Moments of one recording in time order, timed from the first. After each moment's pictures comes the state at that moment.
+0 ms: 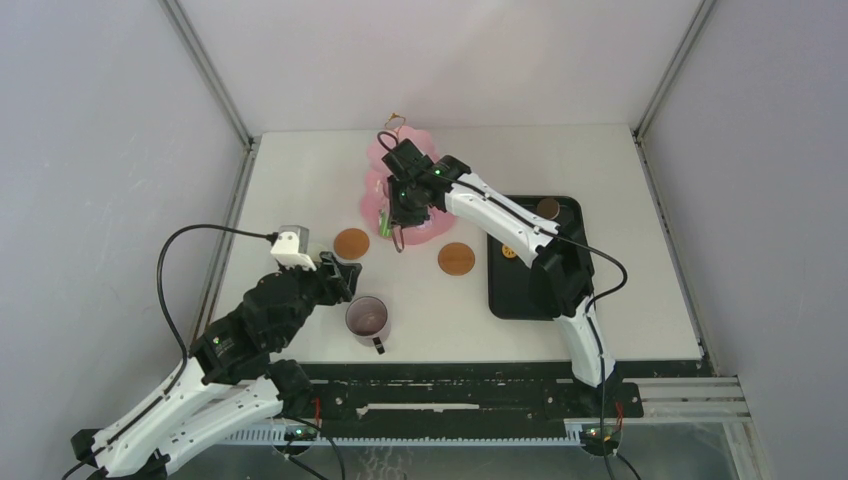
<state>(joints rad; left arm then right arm) -0.87 0.49 0.73 -0.56 -0.51 -0.52 0.81 2.14 2.10 -0.93 0.00 0.67</state>
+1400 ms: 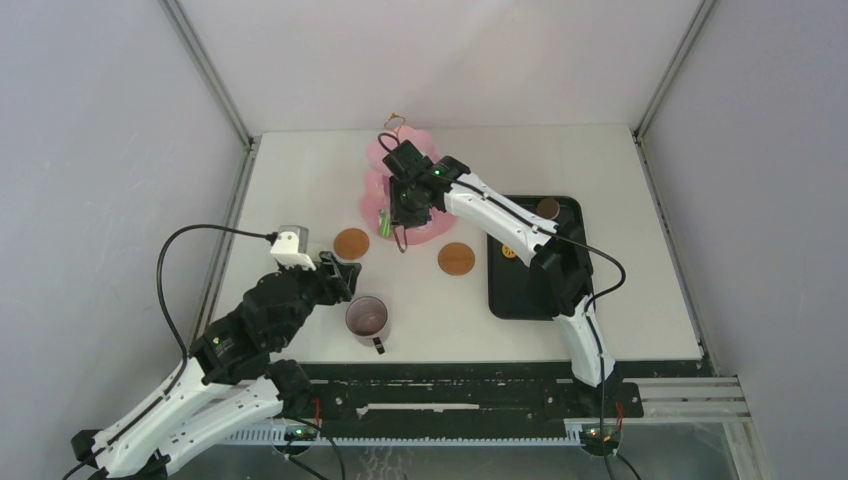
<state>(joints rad) -0.87 0.49 0.73 -0.56 -0.51 -0.51 0.79 2.16 2.10 -0.94 0.02 0.67</state>
